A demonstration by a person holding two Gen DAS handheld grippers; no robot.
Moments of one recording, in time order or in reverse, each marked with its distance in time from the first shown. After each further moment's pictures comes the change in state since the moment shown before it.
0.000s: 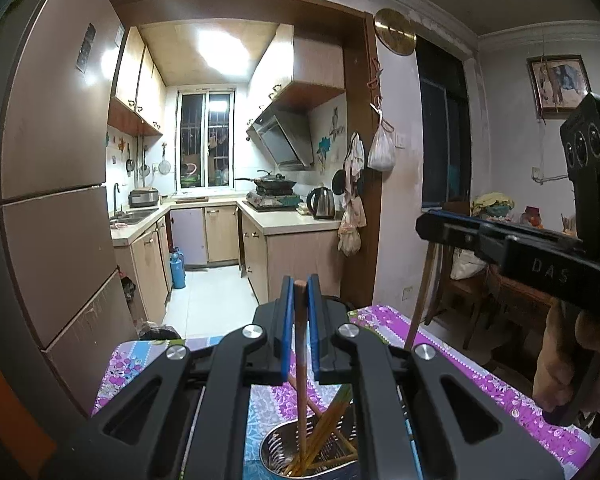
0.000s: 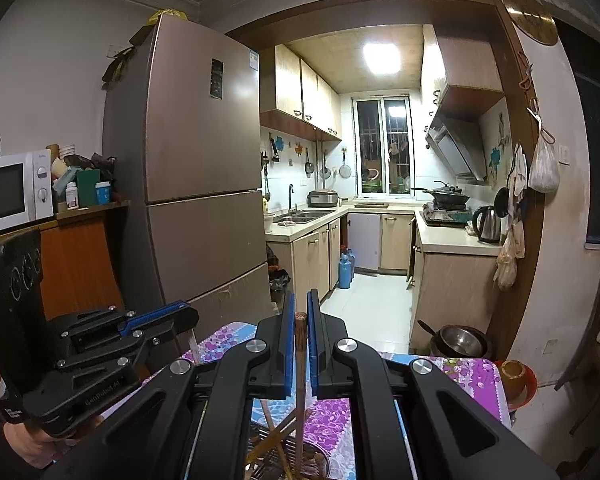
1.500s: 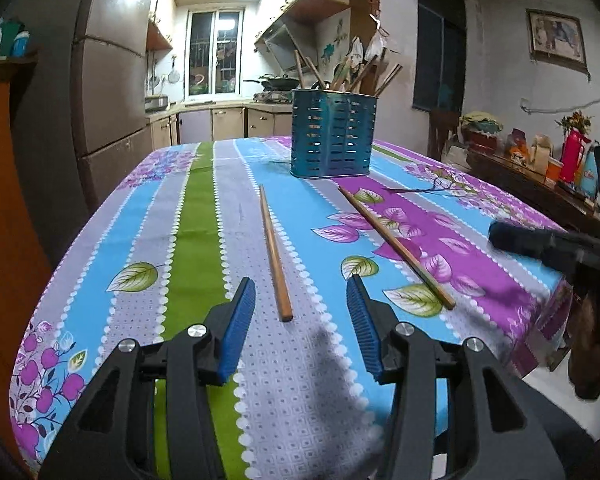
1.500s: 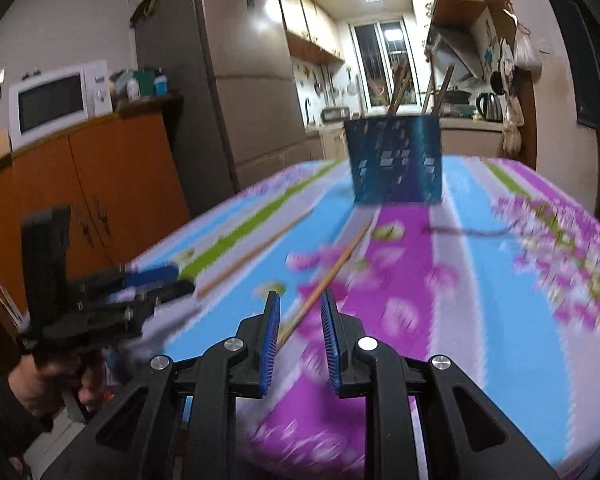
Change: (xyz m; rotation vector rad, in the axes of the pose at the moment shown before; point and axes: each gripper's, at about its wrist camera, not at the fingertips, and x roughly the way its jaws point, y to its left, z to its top) left arm -0.209 0.027 -0.295 -0.033 0.292 -0.015; right arm -0.180 0.192 -0.337 0.129 0.255 0.045
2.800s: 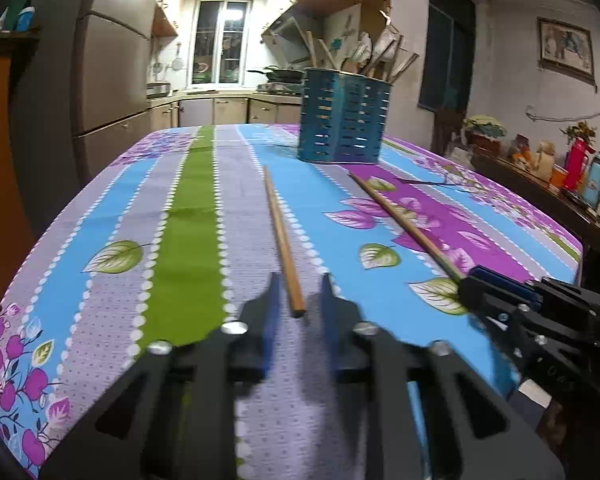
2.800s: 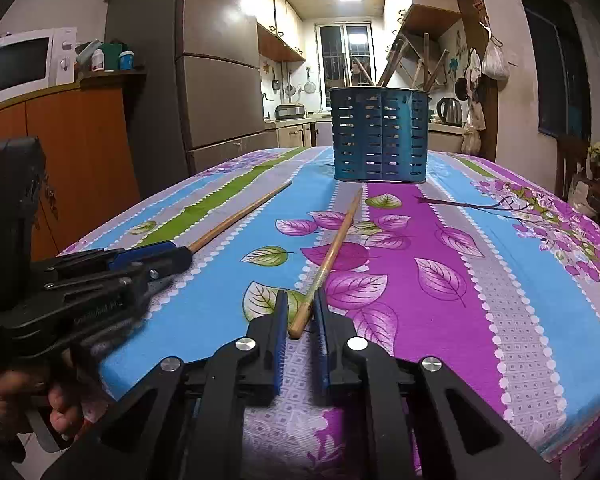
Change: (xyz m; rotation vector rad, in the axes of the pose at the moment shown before) left arm 0.023 0.009 -0.016 -0.066 0.019 -0.005; right arm 0.041 0.039 -0.025 -0.010 -0.019 -0.218
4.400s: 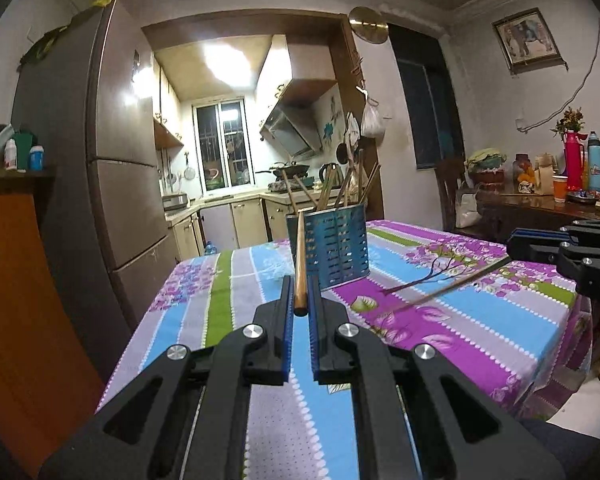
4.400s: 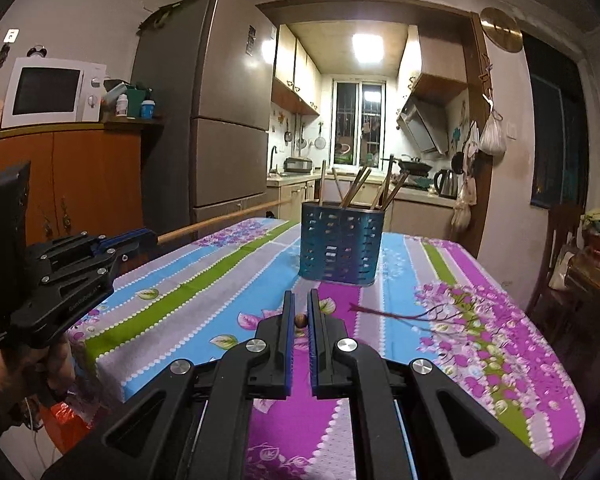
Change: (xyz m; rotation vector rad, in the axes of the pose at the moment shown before) left arm -0.088 -0.071 0.065 0.216 -0.339 0.125; right arm -0.114 -0.058 0.074 -0.135 -0.195 0.001
